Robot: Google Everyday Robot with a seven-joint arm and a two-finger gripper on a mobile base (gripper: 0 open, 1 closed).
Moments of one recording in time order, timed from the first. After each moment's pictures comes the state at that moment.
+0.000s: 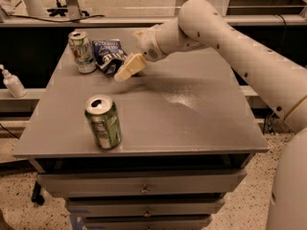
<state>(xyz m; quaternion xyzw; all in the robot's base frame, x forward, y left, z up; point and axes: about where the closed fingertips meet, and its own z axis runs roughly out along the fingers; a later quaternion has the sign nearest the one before) 0.698 0.087 0.874 -0.58 0.64 0.24 0.44</state>
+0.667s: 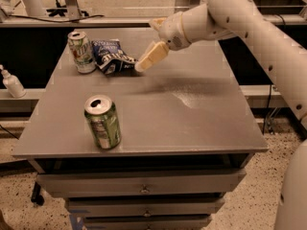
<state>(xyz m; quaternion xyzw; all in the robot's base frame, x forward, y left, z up) 0.698 0.029 0.910 -0.59 0.62 0.24 0.46</state>
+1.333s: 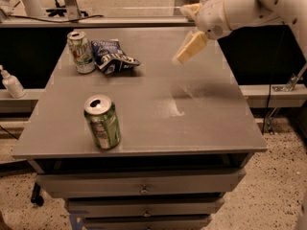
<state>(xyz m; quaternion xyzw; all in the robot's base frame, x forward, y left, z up) 0.685 -0.065 0.945 -0.62 0.61 0.19 0.46</state>
